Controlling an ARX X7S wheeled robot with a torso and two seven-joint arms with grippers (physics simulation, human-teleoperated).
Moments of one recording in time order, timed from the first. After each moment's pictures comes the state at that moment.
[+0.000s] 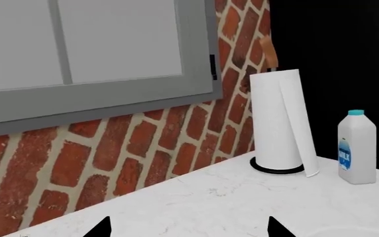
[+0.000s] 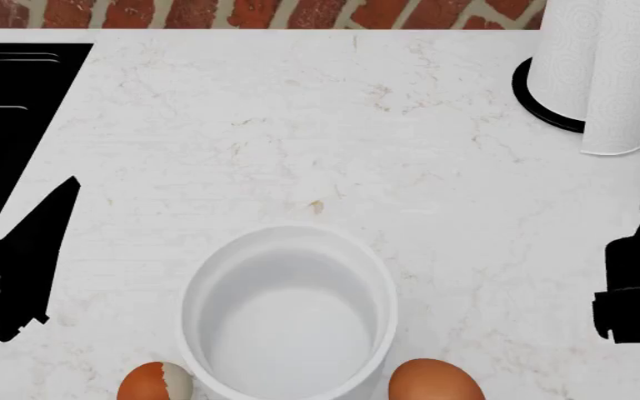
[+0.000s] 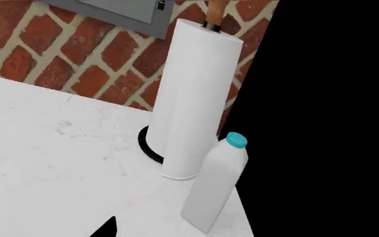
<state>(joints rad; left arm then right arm) -0.48 -0.66 0.10 0.38 -0.74 -0.39 0.22 0.59 1.15 0.13 -0.65 1.45 1.05 0.73</state>
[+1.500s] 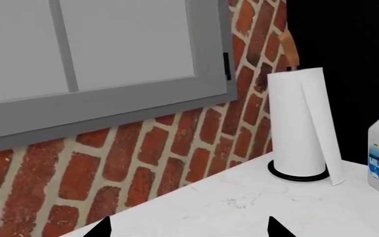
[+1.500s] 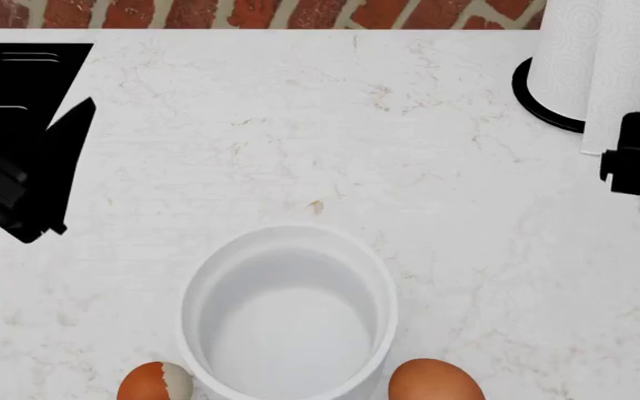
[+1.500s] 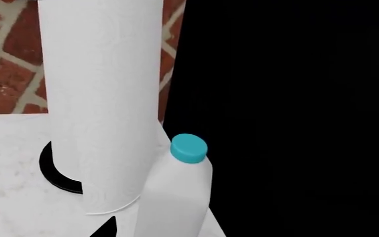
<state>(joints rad) -0.78 -0.61 0.21 0.18 -0.70 -0.48 0.25 1.02 0.75 -0.34 0.07 0.83 0.87 0.62</state>
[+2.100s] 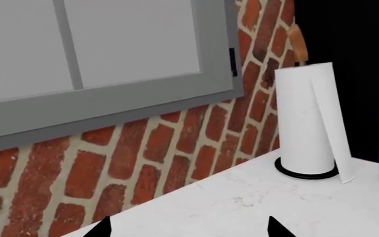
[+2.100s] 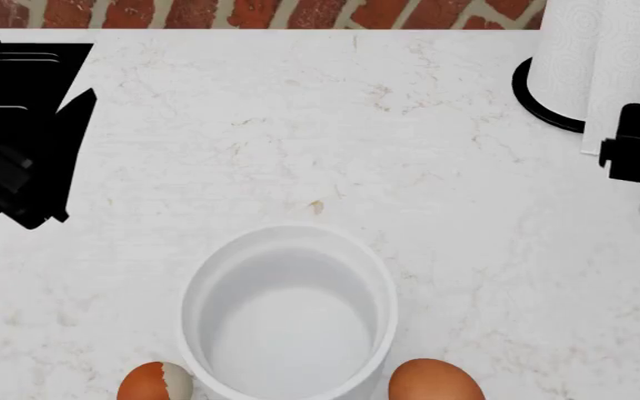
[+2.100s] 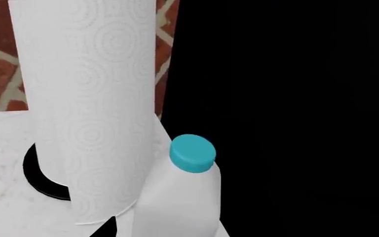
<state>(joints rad) -0.82 -0.60 0.24 0.13 -0.68 -0.48 0.25 1.11 0.68 -0.41 0.32 0.73 0.77 0.52</state>
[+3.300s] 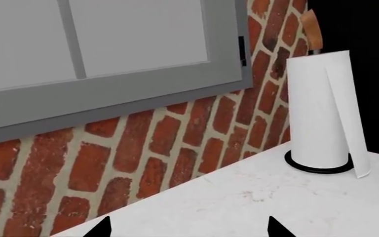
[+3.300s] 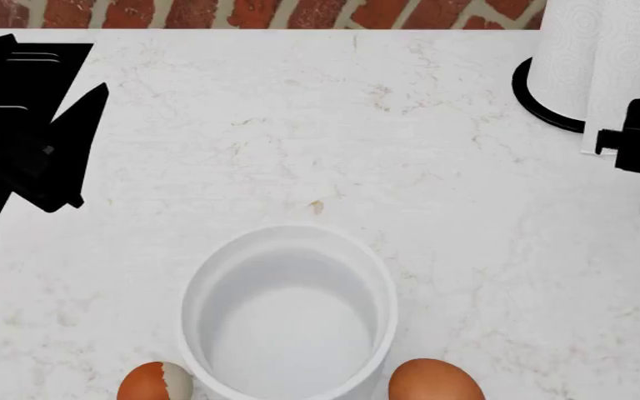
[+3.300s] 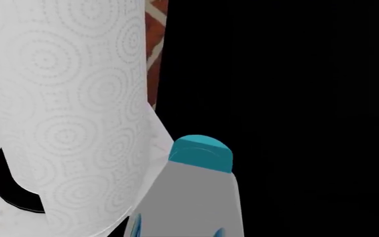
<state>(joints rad) -0.88 -0.56 0.29 -0.01 -0.62 -0.44 0.28 1.27 0.53 -0.49 0.81 0.59 0.55 0.38</state>
